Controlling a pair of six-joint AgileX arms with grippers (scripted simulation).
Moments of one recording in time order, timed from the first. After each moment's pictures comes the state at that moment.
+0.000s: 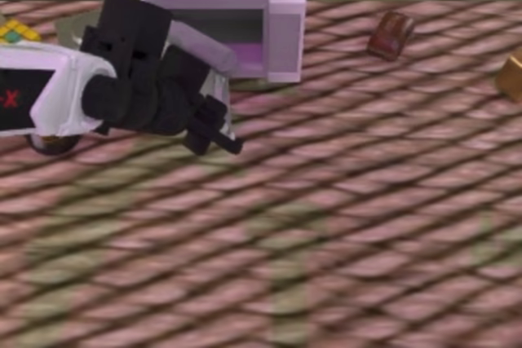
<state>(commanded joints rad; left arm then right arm) -0.40 1.83 1.06 -0.12 0.22 0.23 0.00 0.00 0.00 0.00 0.00 0.00</state>
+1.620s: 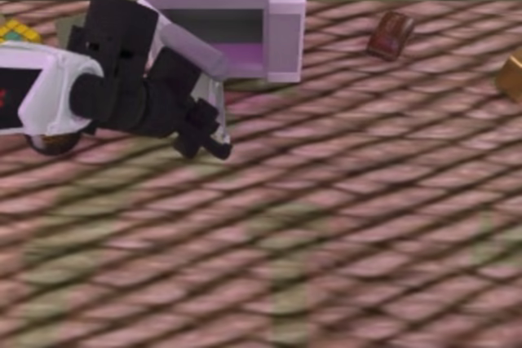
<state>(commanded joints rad) -0.37 1.81 1.04 -0.14 0.28 0.30 0.00 0.00 0.00 0.00 0.00 0.00</state>
